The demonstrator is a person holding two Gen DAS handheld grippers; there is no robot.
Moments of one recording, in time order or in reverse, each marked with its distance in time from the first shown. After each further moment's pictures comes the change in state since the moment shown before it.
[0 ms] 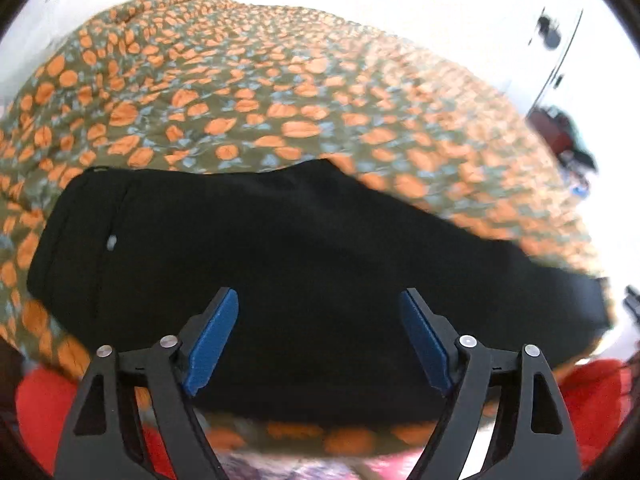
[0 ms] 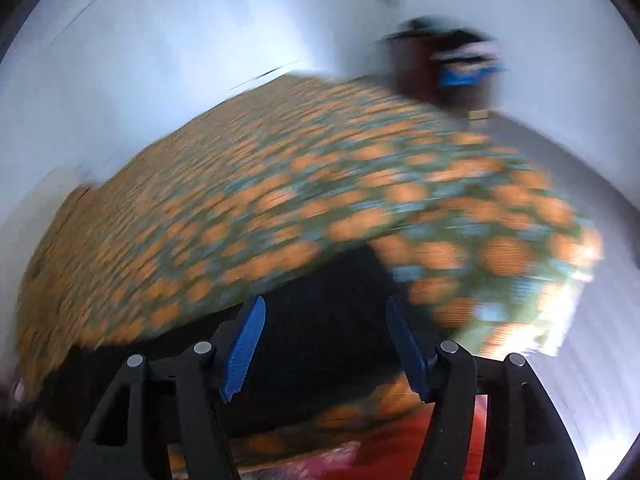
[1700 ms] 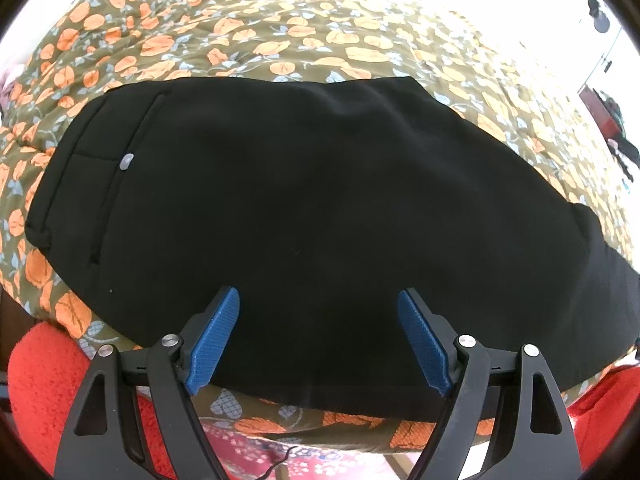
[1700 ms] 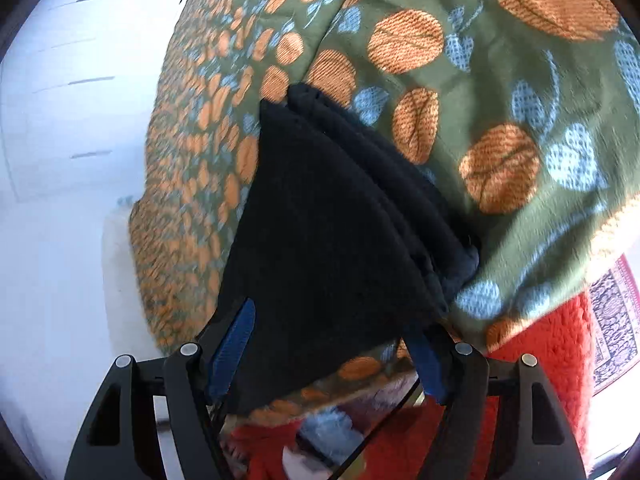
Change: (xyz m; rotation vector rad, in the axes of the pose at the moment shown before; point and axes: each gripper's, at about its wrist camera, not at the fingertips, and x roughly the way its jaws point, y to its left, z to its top) left arm 0.035 0.030 -0.024 -0.077 0.161 0.111; right arm 0.105 -0.115 -0.030 0.617 0.546 0.324
